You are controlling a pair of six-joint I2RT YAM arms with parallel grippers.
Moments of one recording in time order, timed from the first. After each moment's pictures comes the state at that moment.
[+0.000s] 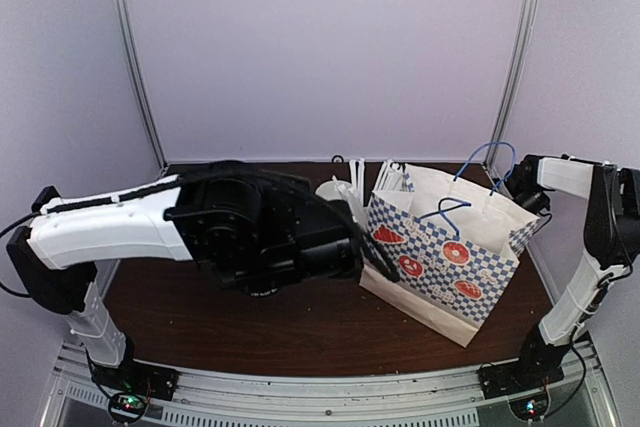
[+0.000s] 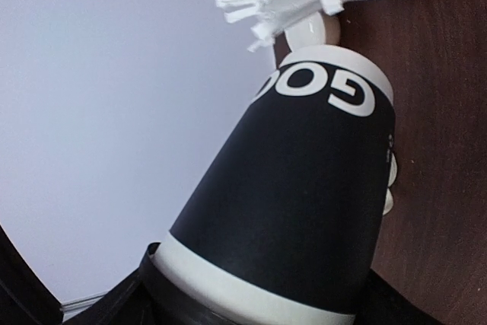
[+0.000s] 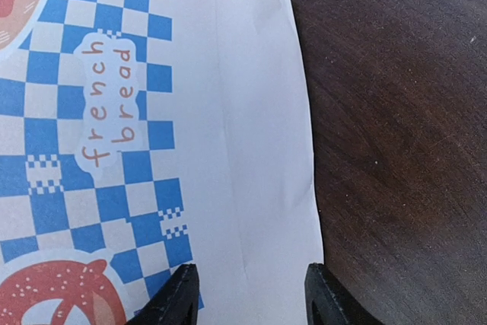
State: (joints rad) left arm -1.49 1.78 1.96 -1.40 -1.15 0.44; right arm -0.09 1.69 1.20 -1.21 -0.73 -0.76
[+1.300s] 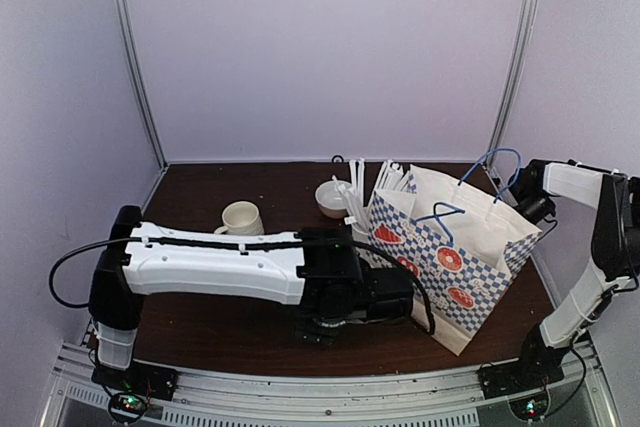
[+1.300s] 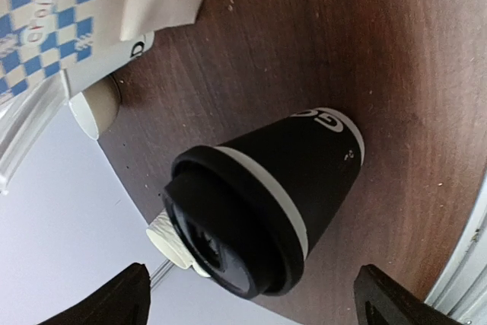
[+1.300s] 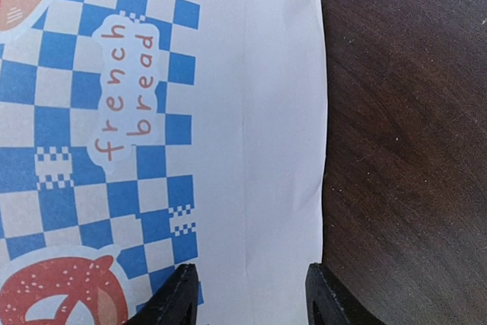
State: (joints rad) left arm -1.47 2.12 1.92 -1.42 -0.64 0.29; right arm -0.09 1.60 1.11 -1.21 -0.72 -0.76
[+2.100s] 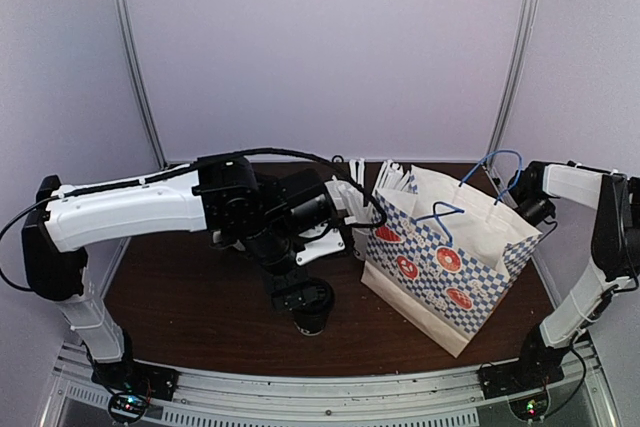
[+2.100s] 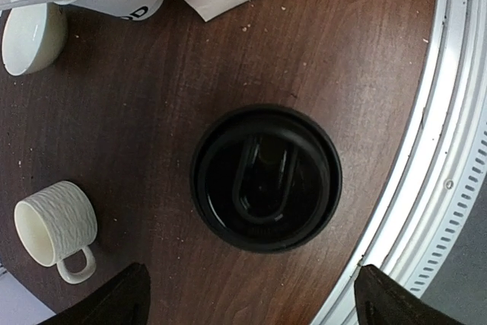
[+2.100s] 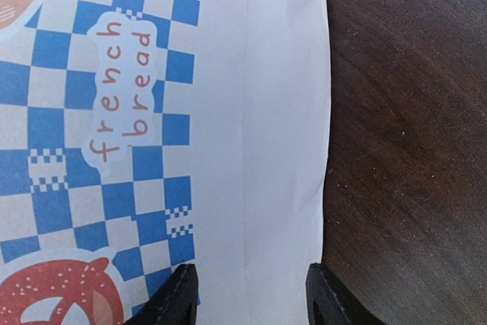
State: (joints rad) left arm -1.24 1.73 1.66 -1.19 -0.14 0.07; right arm -0.09 1.60 1.10 -1.21 -0.72 -0.76
